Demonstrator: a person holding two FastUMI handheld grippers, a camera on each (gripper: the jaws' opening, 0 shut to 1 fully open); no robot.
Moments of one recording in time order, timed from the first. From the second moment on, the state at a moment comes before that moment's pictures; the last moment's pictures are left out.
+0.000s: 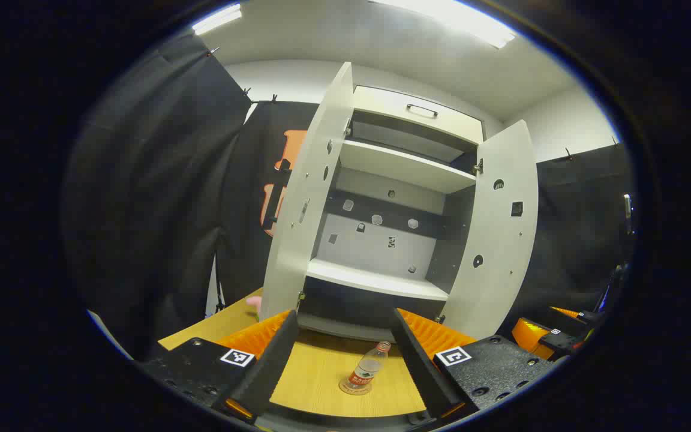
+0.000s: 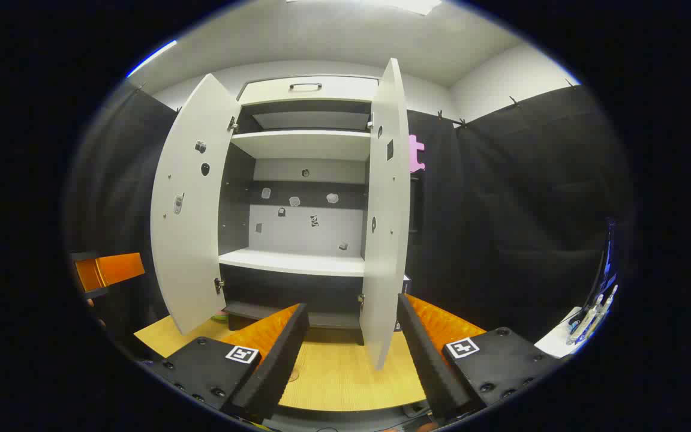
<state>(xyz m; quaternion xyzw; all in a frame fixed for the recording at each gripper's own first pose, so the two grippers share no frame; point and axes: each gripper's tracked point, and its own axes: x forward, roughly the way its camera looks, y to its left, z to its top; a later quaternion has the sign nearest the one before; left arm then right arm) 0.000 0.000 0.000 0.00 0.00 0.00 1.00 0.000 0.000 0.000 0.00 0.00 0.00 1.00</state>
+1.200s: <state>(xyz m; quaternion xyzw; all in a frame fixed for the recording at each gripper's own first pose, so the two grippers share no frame) 0.035 -0.052 -0.044 0.04 0.01 -0.04 1.00 0.016 -0.037 -0.014 0.01 0.02 -0.02 1.00</state>
